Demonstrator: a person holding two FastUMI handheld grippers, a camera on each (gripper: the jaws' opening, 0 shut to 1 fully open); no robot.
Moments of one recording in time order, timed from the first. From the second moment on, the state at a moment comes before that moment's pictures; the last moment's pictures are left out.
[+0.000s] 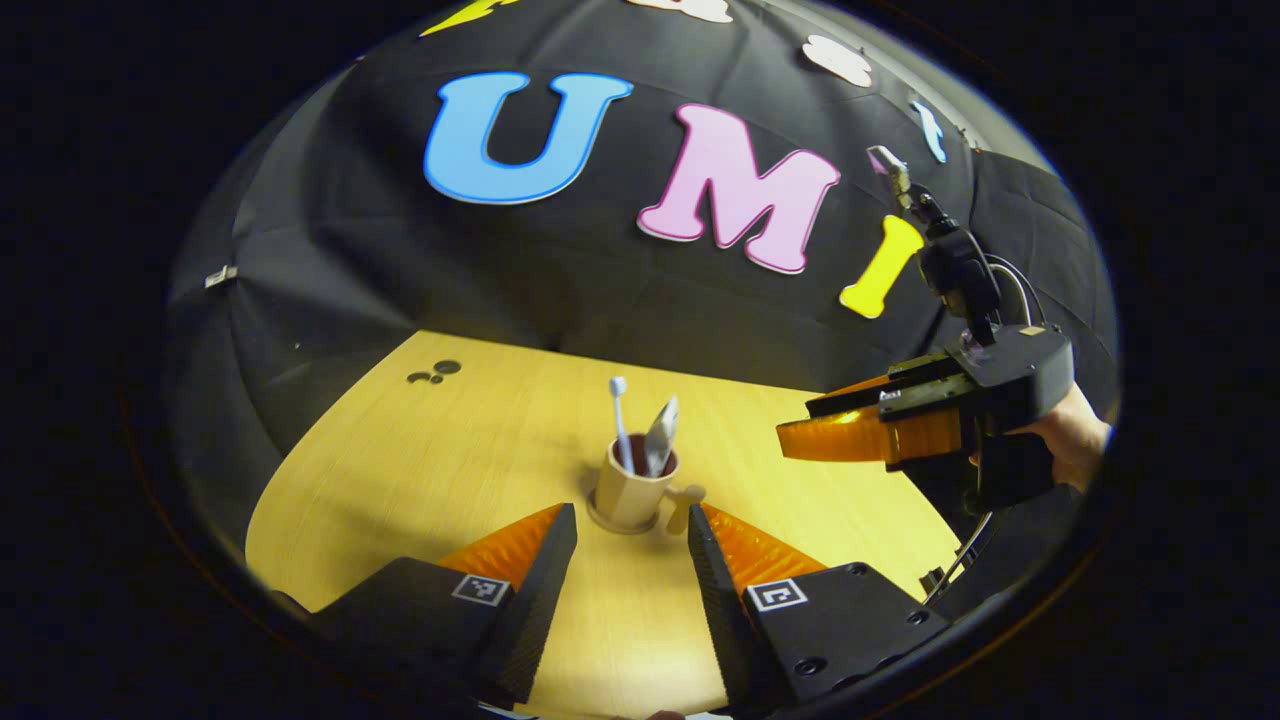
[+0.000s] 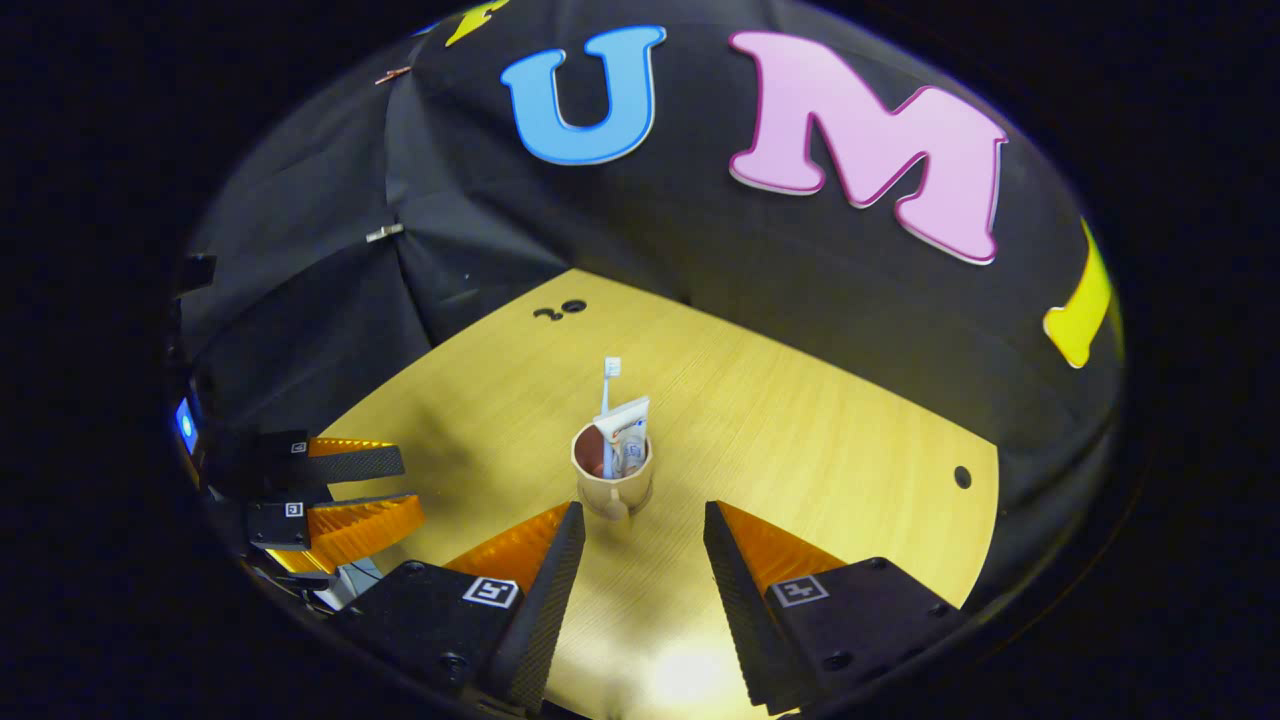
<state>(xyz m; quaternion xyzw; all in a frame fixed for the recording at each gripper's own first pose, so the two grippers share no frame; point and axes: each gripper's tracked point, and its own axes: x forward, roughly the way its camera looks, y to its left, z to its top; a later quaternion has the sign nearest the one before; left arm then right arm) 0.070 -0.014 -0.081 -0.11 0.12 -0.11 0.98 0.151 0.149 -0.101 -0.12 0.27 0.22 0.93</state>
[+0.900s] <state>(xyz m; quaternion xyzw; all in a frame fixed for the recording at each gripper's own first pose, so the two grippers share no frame) 0.044 -0.071 -0.018 -0.04 0.04 -0.15 0.99 0.065 0.082 -0.048 -0.02 0.11 0.14 0.98</state>
